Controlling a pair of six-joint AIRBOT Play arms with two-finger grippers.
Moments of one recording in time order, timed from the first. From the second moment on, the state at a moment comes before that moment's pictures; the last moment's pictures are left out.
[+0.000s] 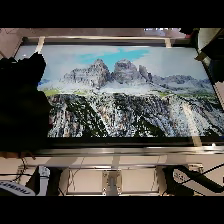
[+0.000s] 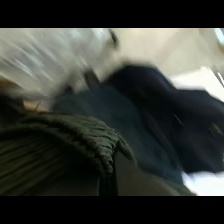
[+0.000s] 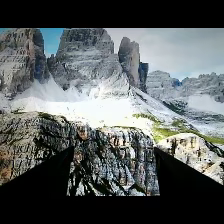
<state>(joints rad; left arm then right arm) 1.07 -0.80 1.07 1.17 -0.78 -1.58 -0.21 -1.17 1.96 -1.25 1.53 1.40</state>
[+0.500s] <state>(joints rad) 0.28 -0.95 1.11 0.72 -0.76 -1.29 -0.21 -1.17 1.96 -1.30 1.53 1.40</state>
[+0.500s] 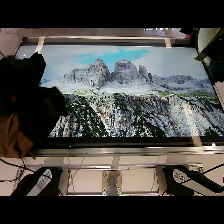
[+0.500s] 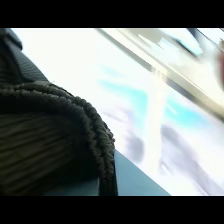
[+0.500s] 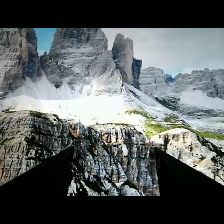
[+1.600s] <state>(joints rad) -0.37 -1.52 1.36 0.58 -0.93 -1.25 -0.29 -1.18 1.60 -1.41 1.53 1.34</state>
